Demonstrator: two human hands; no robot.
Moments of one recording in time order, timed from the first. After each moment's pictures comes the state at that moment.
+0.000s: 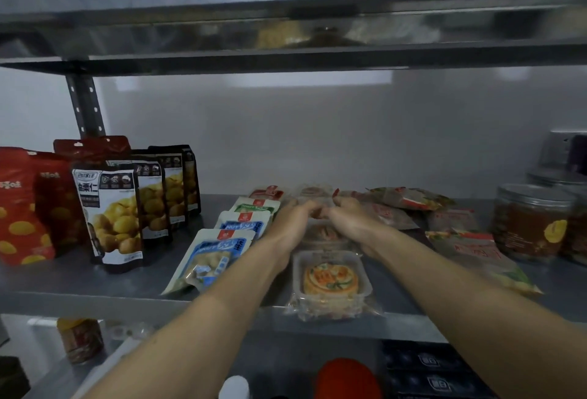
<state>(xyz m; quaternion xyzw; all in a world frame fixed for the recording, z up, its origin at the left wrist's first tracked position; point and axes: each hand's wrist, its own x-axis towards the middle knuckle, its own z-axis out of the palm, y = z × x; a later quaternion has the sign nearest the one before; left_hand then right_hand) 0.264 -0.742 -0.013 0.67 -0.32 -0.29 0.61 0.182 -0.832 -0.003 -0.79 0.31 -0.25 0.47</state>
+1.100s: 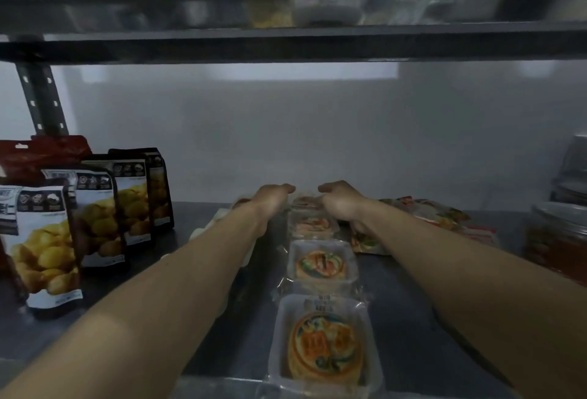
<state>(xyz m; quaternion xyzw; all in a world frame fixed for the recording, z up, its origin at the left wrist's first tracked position) 0.358 -0.831 0.009 0.74 -0.28 -0.23 0.57 0.254 -0.927 0.014 -0.83 0.32 -0.20 0.42</state>
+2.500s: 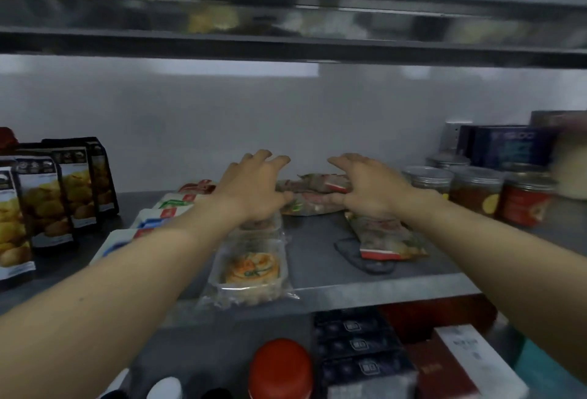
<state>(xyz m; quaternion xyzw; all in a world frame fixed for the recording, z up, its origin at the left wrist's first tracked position) 0.232 -0.773 0.037 0.78 -0.59 0.16 0.13 0.054 -0.890 0.038 -0.93 0.32 -0.17 -0.03</state>
